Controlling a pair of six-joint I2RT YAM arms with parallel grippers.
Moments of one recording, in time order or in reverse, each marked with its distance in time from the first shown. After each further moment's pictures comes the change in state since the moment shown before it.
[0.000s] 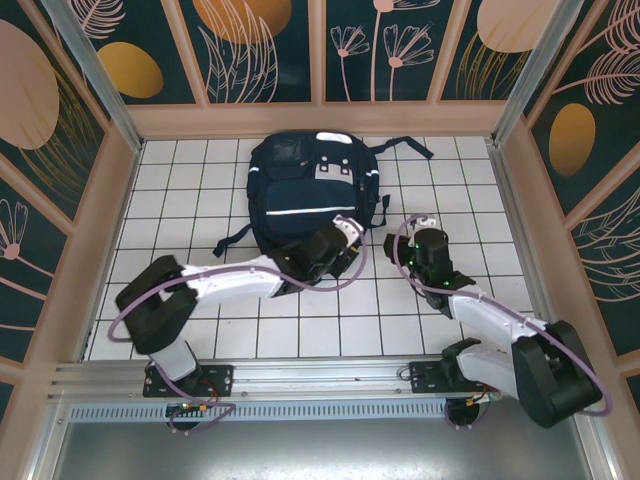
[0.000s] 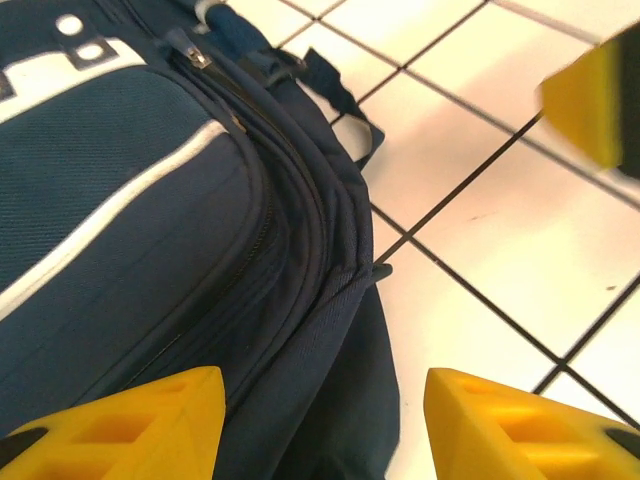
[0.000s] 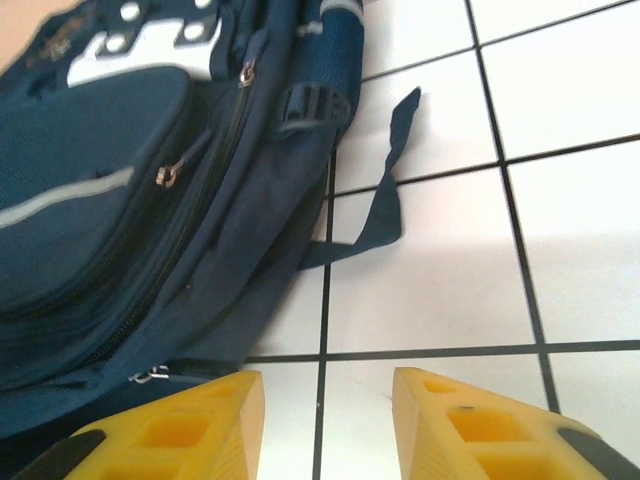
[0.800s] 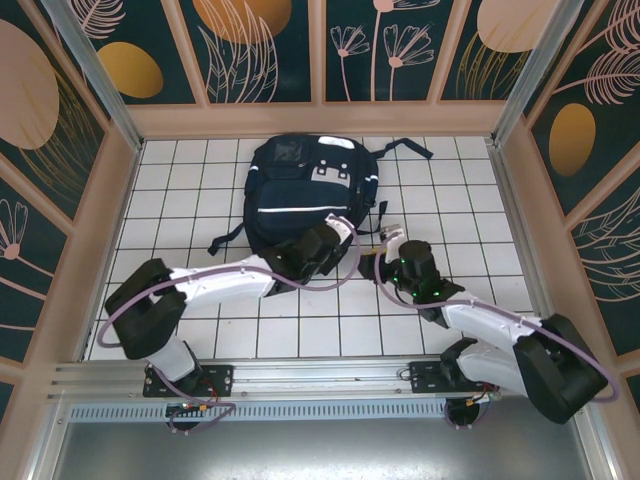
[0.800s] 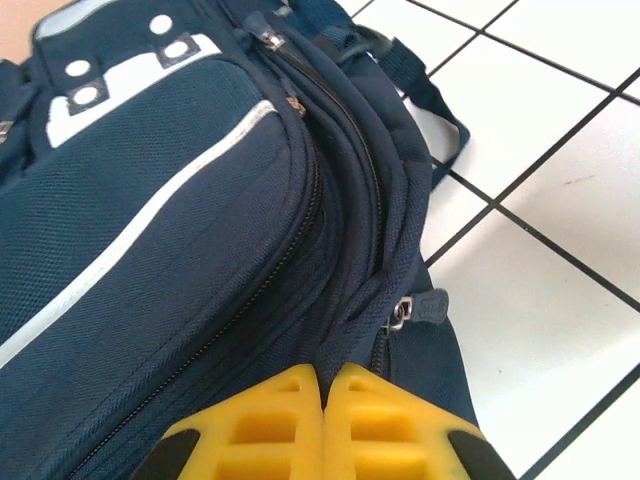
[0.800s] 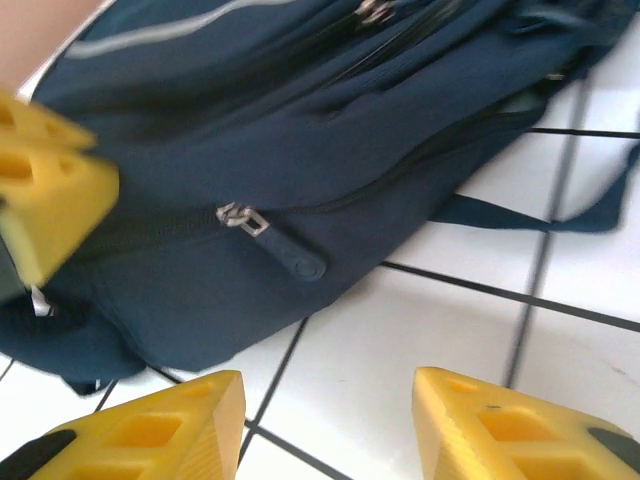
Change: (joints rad) left arm 0.022 -0.119 -0.069 -0.049 -0.080 0.058; right arm 0.196 0.055 -0.028 0.092 -0.166 -0.167
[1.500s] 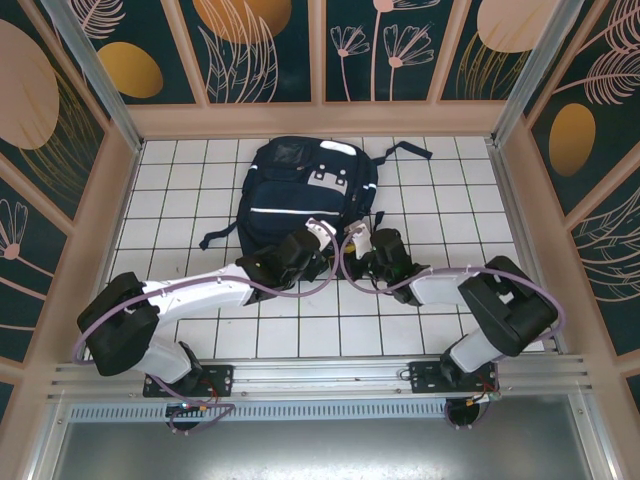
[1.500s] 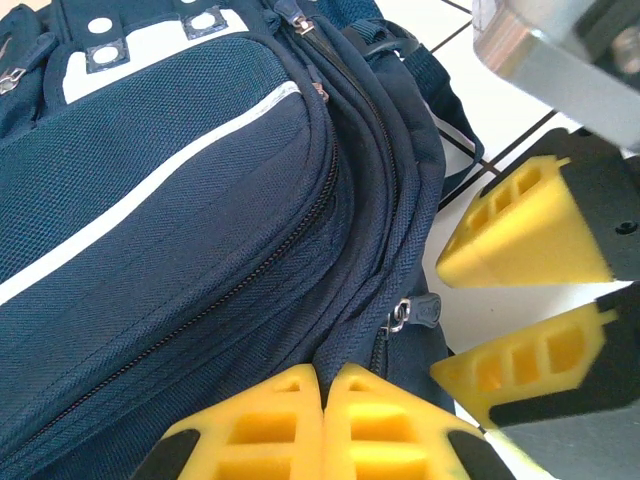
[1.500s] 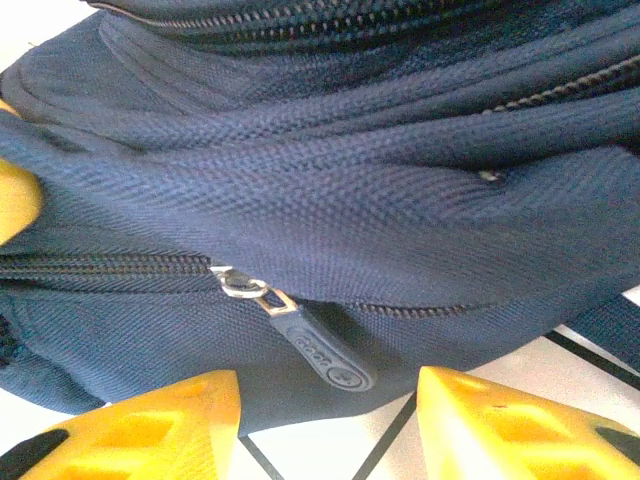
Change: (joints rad) left arm 0.027 -0.127 -0.121 0.001 0.063 -0.048; right arm 0.041 0.397 0.149 0.206 -0.177 -0.116
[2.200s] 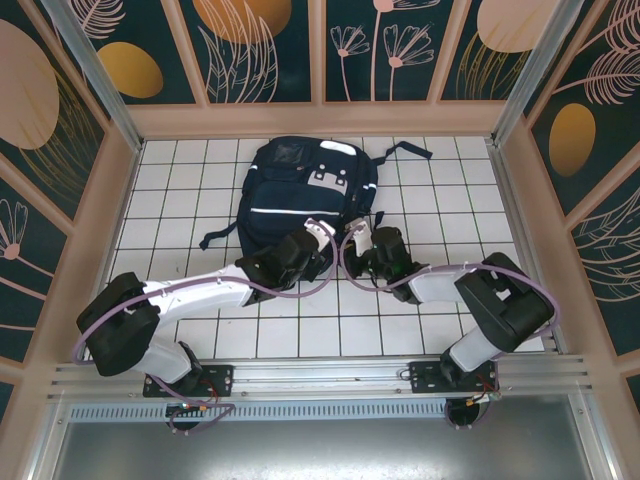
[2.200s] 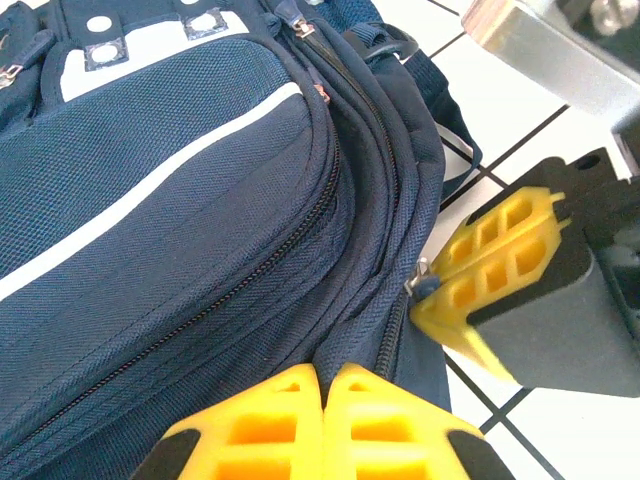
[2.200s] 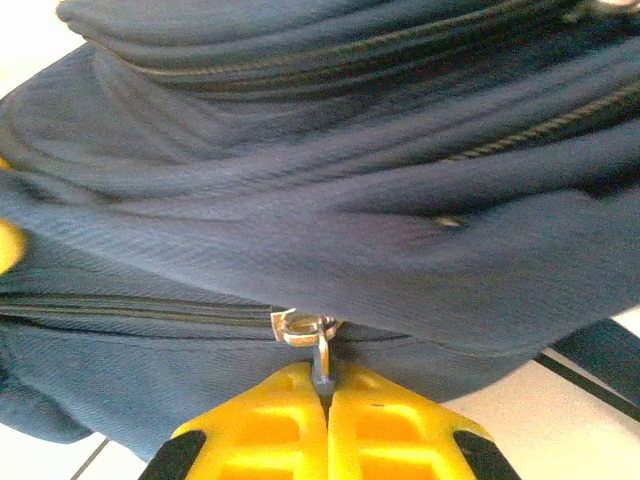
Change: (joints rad) left arm 0.006 -0.004 -0.021 0.031 0.008 -0.010; right arm -0.021 0.017 0.001 0.037 0.014 0.008
